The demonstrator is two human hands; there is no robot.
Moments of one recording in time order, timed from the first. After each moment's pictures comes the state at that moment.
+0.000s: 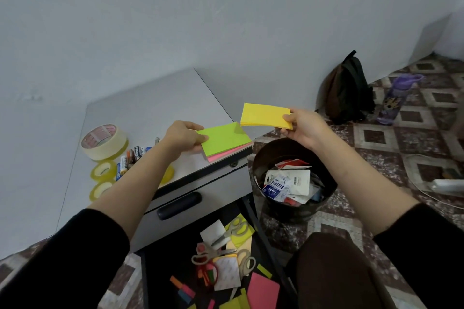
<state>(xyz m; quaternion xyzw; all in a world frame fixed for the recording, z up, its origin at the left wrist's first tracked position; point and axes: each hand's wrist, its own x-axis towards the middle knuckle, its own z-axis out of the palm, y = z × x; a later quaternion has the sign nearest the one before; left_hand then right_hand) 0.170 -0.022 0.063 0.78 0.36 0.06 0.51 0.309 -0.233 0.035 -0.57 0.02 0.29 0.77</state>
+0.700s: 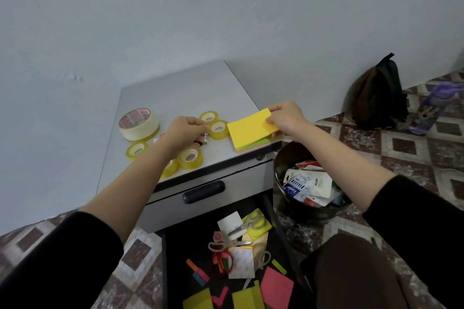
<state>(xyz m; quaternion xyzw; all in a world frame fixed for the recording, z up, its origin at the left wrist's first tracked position) 0.114 0.006 0.072 0.81 0.35 0.11 0.45 0.266 -0.157 0.052 -0.78 -0.17 0.23 0.55</state>
